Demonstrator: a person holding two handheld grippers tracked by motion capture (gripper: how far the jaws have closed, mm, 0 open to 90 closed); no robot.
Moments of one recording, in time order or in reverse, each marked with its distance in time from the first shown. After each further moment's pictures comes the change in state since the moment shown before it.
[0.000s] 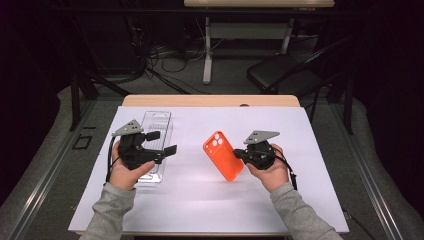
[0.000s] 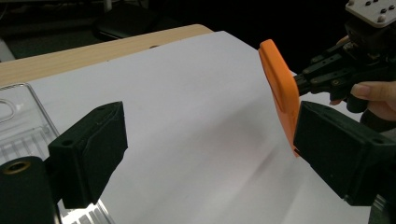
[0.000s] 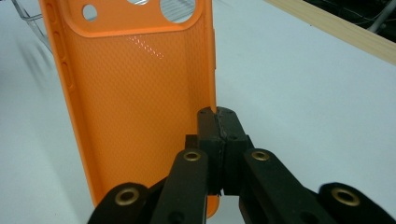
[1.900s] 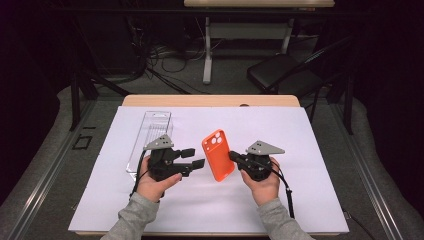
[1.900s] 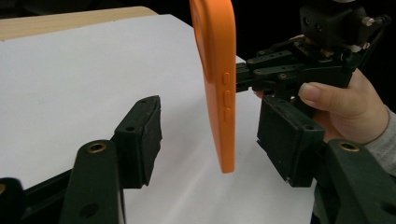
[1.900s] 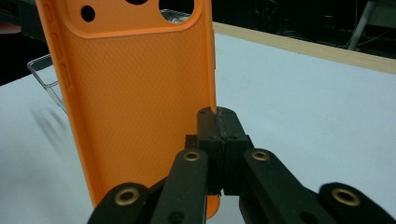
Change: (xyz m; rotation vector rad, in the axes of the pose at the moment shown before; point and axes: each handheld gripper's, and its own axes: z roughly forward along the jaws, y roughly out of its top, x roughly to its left) left arm -0.053 -0.020 0.050 0.029 -0.166 -0.026; right arm 0.028 -0.021 0.003 -0.238 -0.052 0.149
